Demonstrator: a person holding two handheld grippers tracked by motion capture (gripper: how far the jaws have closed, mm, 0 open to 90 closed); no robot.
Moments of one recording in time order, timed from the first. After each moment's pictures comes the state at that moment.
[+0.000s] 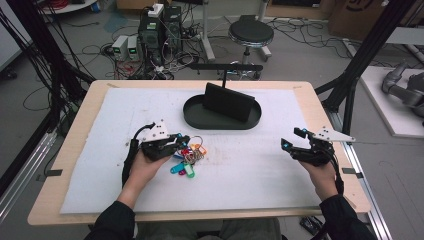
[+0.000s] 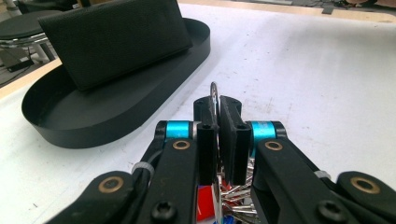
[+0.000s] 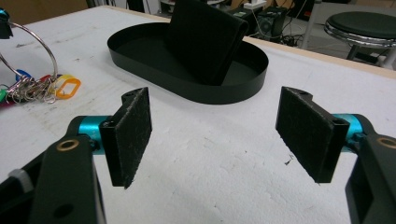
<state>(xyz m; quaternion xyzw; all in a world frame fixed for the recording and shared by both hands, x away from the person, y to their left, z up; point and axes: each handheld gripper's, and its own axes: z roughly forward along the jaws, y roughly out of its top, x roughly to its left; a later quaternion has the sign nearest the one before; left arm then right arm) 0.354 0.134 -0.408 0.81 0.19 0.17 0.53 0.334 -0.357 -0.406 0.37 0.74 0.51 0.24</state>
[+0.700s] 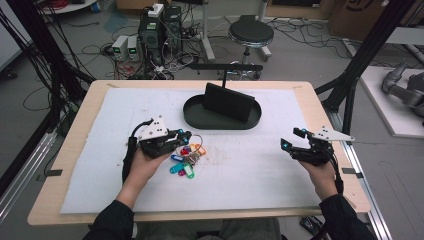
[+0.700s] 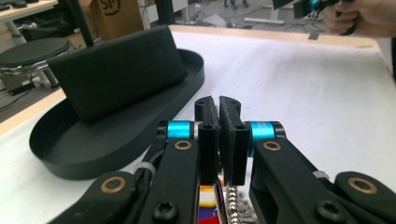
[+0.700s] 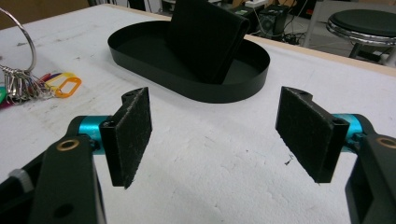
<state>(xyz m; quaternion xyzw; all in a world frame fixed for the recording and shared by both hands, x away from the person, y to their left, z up) 0.348 0.132 -0.385 0.79 0.17 0.18 0.56 0.336 -0.357 -0.406 0.37 0.74 0.51 0.24</state>
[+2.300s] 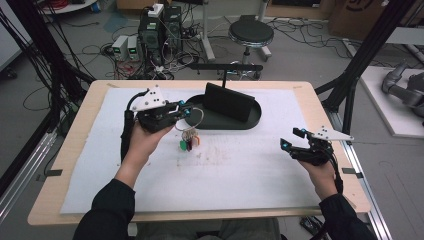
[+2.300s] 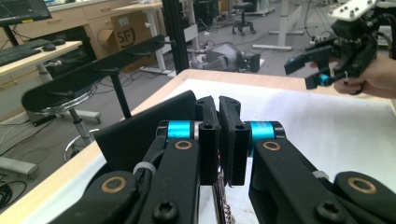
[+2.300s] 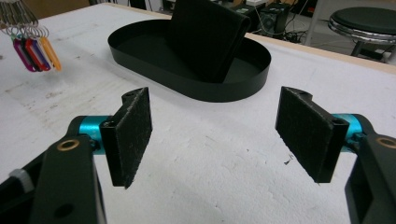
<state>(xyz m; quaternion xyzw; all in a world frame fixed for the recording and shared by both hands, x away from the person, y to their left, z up) 0.371 0.126 -0.309 0.76 0.16 0.21 0.59 0.338 -0.357 -0.407 0.37 0.74 0.51 0.23</state>
